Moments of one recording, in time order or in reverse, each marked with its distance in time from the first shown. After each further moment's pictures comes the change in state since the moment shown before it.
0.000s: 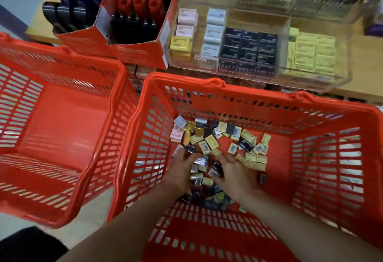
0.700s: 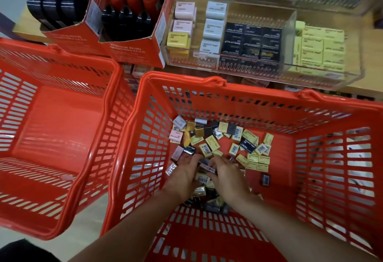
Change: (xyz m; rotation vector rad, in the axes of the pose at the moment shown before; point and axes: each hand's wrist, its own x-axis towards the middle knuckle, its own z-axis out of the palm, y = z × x) left_hand 0.002 0.003 0.008 -0.241 0.055 0.091; right_hand 0.011 -0.010 0.027 0.226 0.147 -0.041
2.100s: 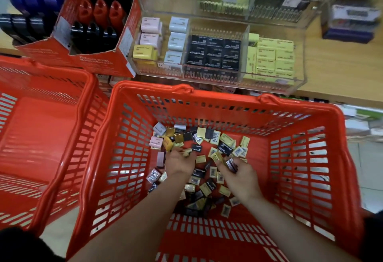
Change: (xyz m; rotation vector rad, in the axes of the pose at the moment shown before) left_hand 0.054 0.065 0.004 -0.350 0.288 -0.674; right_hand -0.023 0.043 -0.063 0.519 0.200 0.385
